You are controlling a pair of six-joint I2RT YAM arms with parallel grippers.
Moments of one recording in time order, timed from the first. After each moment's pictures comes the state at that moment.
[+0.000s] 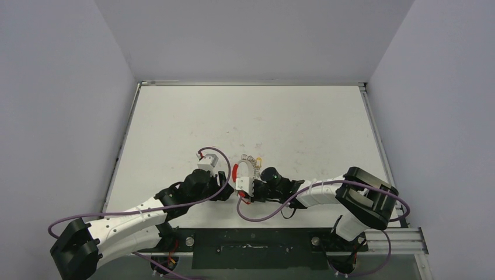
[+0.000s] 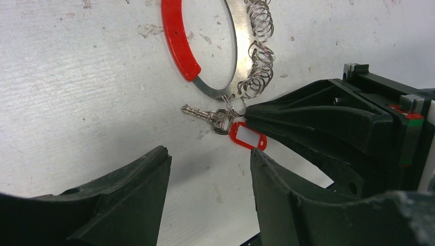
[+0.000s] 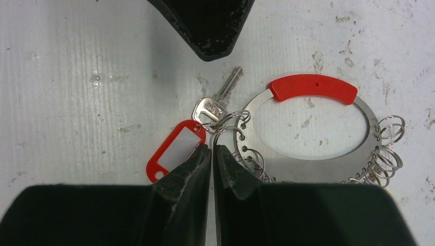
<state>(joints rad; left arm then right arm) -0.88 0.88 0.35 -0.10 -0.14 -0.72 1.00 1.56 0.50 0.42 -0.29 -0.52</state>
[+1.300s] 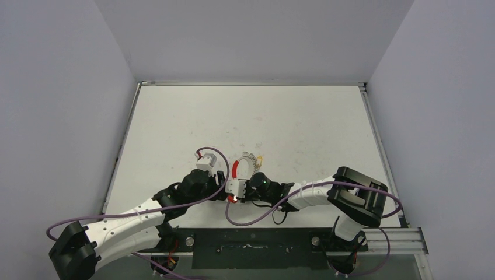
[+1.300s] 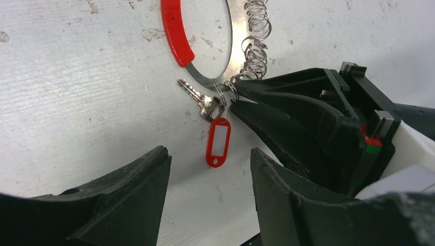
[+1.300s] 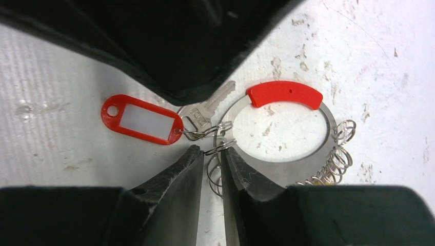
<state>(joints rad) -0.87 0.85 0.34 -0.12 -0.15 -0.71 1.11 1.63 0.59 0.41 0.01 -0.58</state>
